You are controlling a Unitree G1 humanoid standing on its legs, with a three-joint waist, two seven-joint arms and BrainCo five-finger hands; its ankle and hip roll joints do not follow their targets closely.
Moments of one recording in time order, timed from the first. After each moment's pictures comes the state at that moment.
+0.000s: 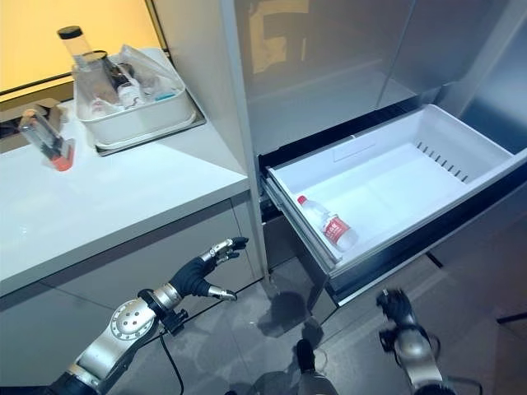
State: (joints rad) left arm 0.00 0.61 -0.42 -0.06 -0.29 -0.23 -0.27; right arm -0.09 -0.48 0.05 0.70 -0.05 -0.08 -0.18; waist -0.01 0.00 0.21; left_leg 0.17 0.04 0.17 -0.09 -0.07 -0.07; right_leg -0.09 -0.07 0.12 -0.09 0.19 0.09
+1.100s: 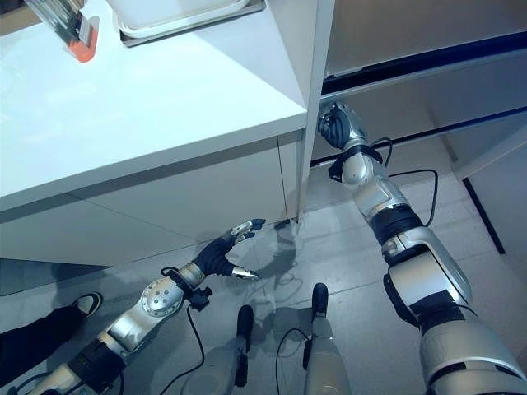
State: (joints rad) left arm -0.23 0.56 -0.55 0.07 -0.16 -0.23 -0.07; right arm -1.07 -0.52 0.44 0.79 -0.21 -0.02 -0.24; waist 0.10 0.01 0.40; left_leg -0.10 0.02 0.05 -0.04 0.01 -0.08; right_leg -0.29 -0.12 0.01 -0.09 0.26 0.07
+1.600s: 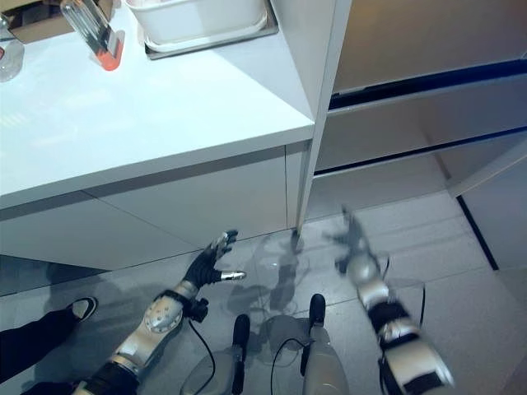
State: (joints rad) left arm -0.07 0.37 -0.37 0.35 -0.18 -0.23 0.02; right arm -0.37 -0.29 0.24 0.97 0.00 -0.06 -0.27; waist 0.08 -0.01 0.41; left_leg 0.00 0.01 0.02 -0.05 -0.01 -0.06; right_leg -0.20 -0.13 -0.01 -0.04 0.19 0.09
